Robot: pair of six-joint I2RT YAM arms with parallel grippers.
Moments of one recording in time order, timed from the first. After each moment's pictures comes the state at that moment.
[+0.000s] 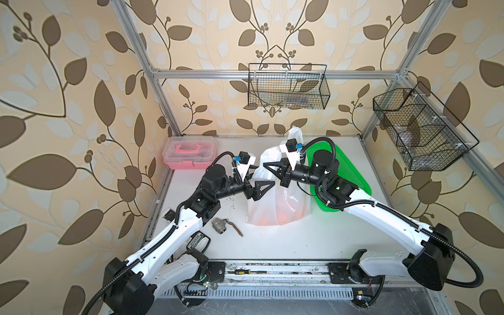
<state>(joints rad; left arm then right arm) -0.52 1.02 0.79 0.13 0.64 -0.24 0.71 1.32 1.11 0.16 -0.42 0.24</state>
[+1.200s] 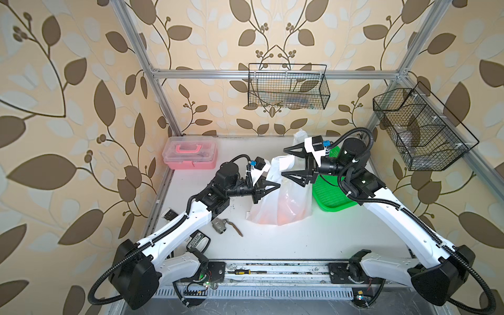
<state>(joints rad) -0.58 1.13 0.84 0.09 0.78 -0.13 0.48 1.21 1.19 0.04 -0.90 -0.04</state>
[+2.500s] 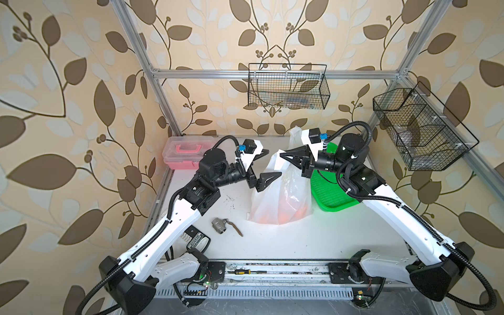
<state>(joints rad) -0.55 1.11 1.11 -0.05 0.65 0.00 0.52 1.24 1.27 -0.02 -0.75 0.00</state>
